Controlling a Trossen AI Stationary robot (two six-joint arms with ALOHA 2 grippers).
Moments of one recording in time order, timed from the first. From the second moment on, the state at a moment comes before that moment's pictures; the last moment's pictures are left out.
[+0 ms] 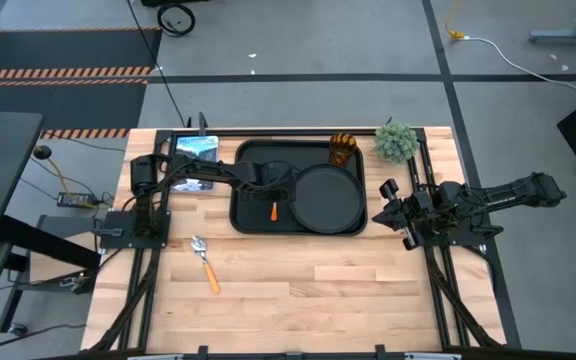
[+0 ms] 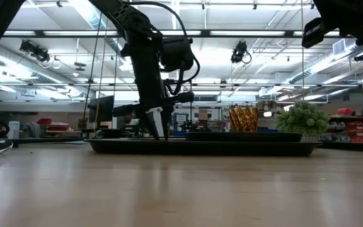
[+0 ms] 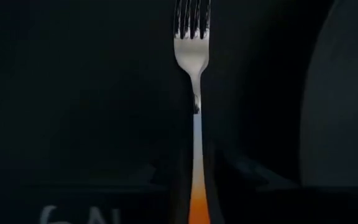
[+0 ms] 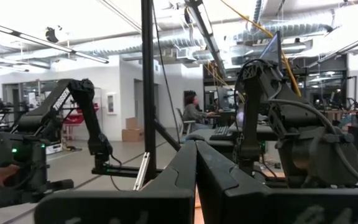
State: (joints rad) left arm 0.20 1.94 1.28 -0.57 -0.18 -1.23; right arm 0.11 0.41 0.03 0.70 -0.17 0.05
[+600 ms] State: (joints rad) left arm -0.03 1.85 1.28 -0.65 -0.36 -0.96; right arm 0.03 0.41 0.03 0.75 0.17 -0.06
